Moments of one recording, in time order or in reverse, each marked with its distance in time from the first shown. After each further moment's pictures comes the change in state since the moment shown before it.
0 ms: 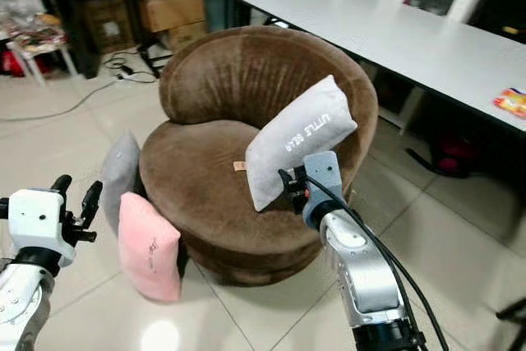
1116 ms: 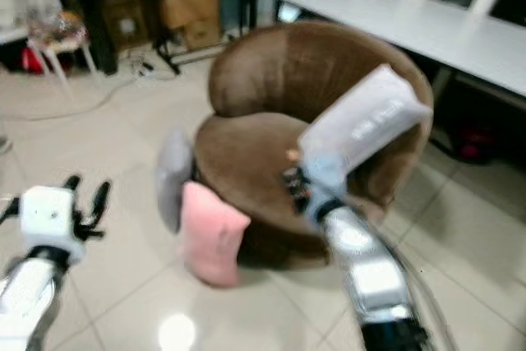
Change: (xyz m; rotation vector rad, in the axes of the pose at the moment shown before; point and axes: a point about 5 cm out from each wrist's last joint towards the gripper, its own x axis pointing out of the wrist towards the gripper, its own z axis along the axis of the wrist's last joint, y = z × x) left arm 0.003 -0.002 -0.006 0.003 0.016 0.012; right arm 0.002 0.012 0.003 -0.033 0.008 0.107
